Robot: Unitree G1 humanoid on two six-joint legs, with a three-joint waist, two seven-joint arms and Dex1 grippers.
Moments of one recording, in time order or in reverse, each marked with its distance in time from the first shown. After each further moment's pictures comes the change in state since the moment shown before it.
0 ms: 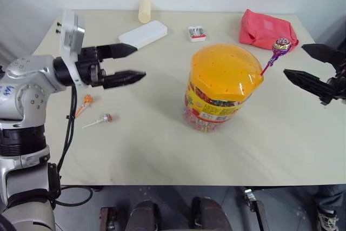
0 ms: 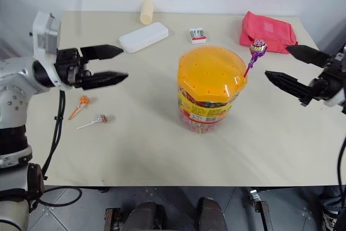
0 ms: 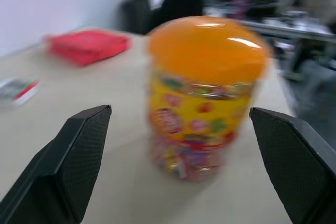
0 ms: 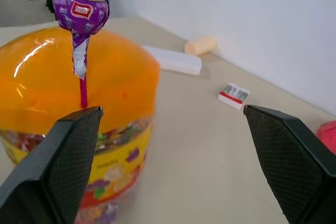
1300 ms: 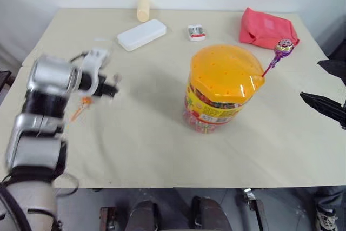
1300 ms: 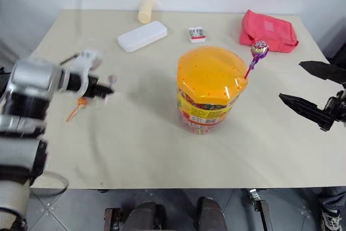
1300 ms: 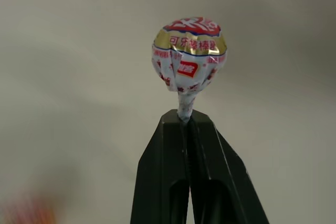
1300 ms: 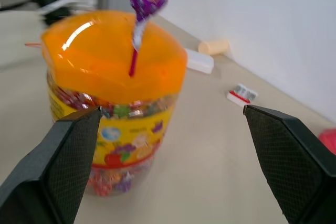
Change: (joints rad) left arm -0.219 0.095 -0.433 0.259 0.491 0.820 0.369; right arm 0.235 -0.021 -0.208 -0.018 0.031 -0.170 0.183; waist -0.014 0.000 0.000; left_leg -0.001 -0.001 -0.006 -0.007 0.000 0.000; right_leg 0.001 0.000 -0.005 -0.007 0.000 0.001
